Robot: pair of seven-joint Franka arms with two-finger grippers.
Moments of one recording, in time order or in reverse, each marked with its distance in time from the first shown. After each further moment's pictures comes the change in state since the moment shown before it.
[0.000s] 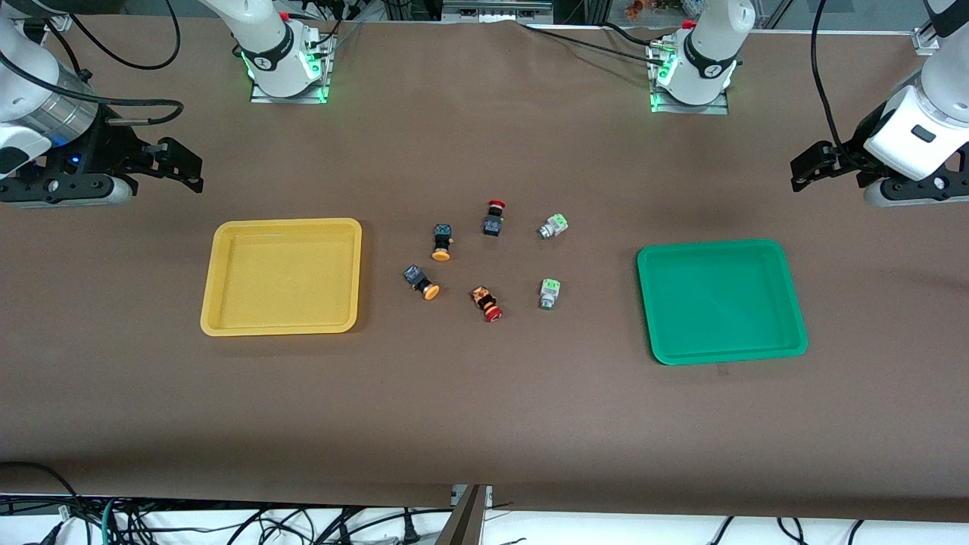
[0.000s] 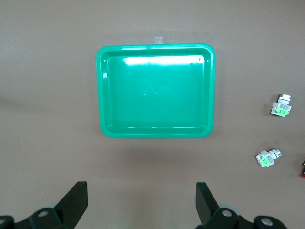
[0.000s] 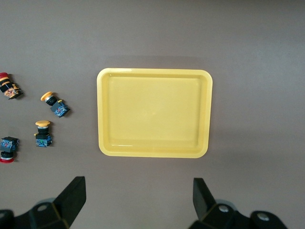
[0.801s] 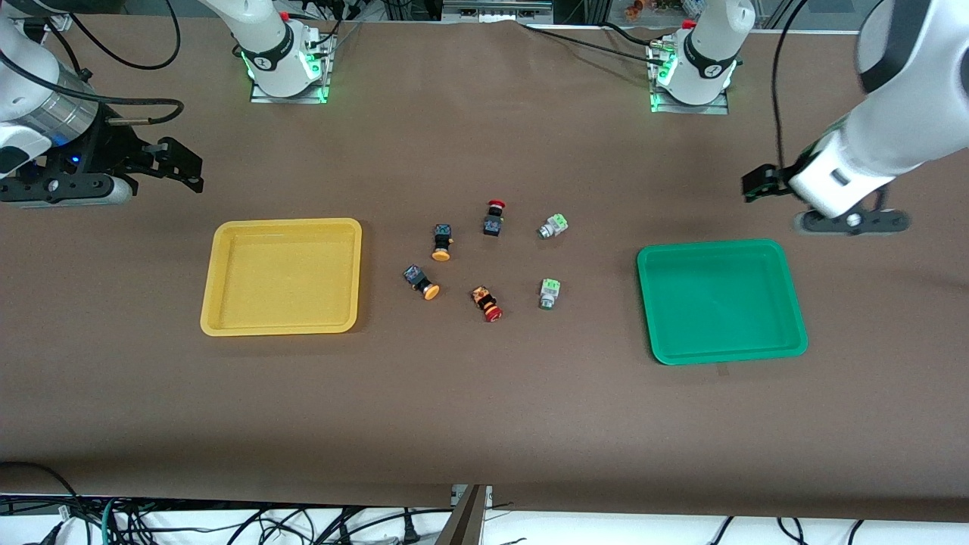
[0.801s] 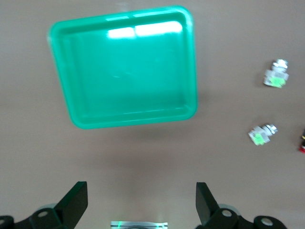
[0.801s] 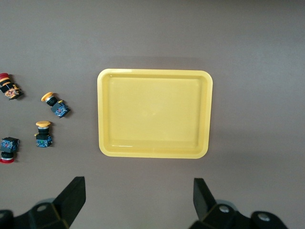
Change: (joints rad) left arm -0.107 0.159 -0.015 0.025 -0.037 -0.019 0.000; right arm 0.000 0.000 0.001 0.002 0.000 0.002 0.000
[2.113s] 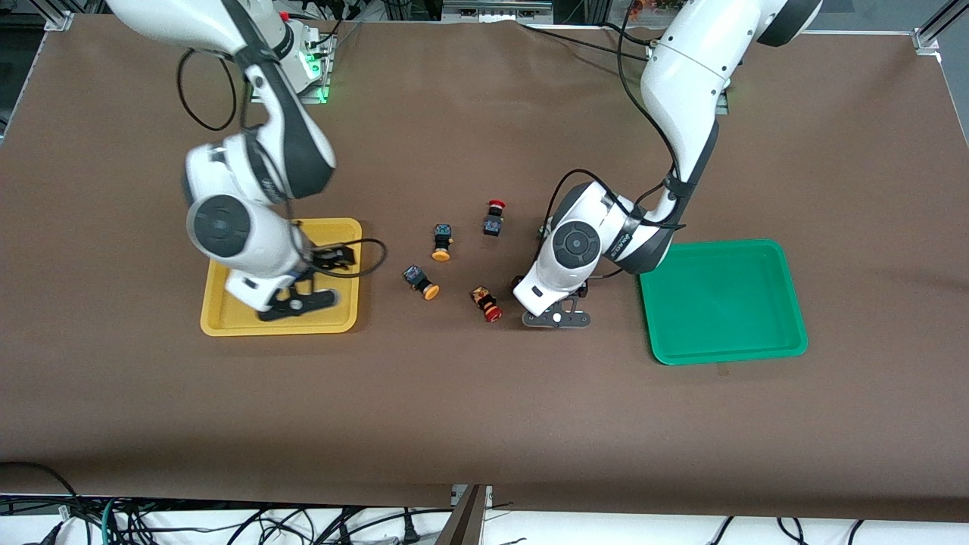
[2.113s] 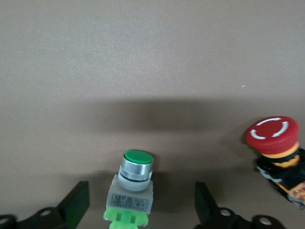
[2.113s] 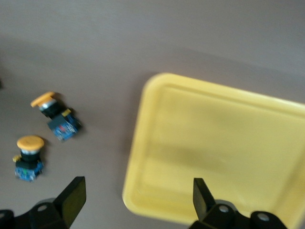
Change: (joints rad) left arm -0.390 0.691 -0.004 0.183 -0.013 0.688 -0.403; right arm 0.215 0.481 0.030 -0.004 0.015 0.364 0.004
